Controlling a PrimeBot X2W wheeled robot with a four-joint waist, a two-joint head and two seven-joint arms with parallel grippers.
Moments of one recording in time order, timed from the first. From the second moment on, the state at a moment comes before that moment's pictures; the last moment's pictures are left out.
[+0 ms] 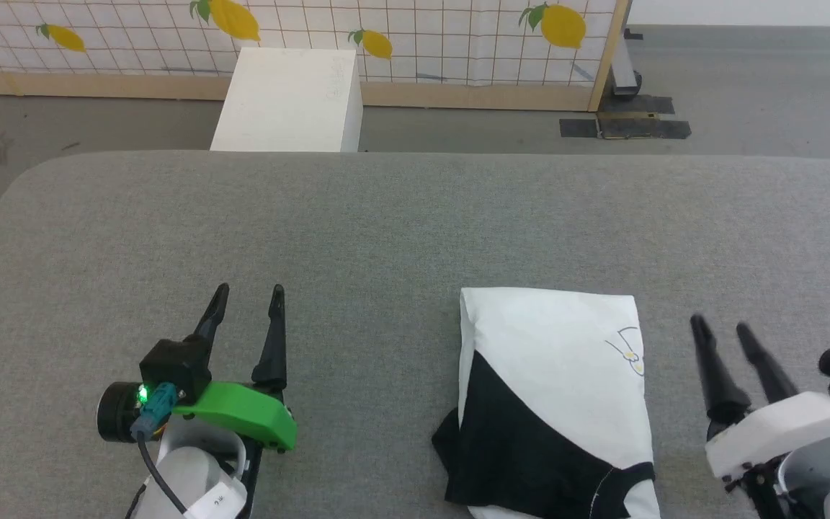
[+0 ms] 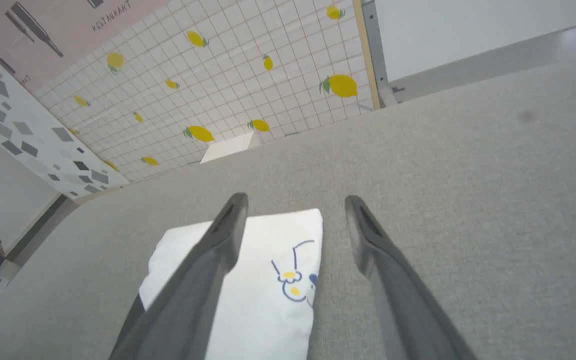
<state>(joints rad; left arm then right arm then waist) -0.18 0.08 -0.06 0.27 -0.16 -0.10 -0.26 0.01 -0.05 -0.12 -0.03 0.43 0.13 0.15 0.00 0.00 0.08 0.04</state>
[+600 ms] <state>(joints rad) -0.18 0.07 -0.07 0.28 -0.16 -0.11 -0.26 -0.02 -0.05 -0.04 0.26 0.49 0.13 0.49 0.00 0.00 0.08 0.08</state>
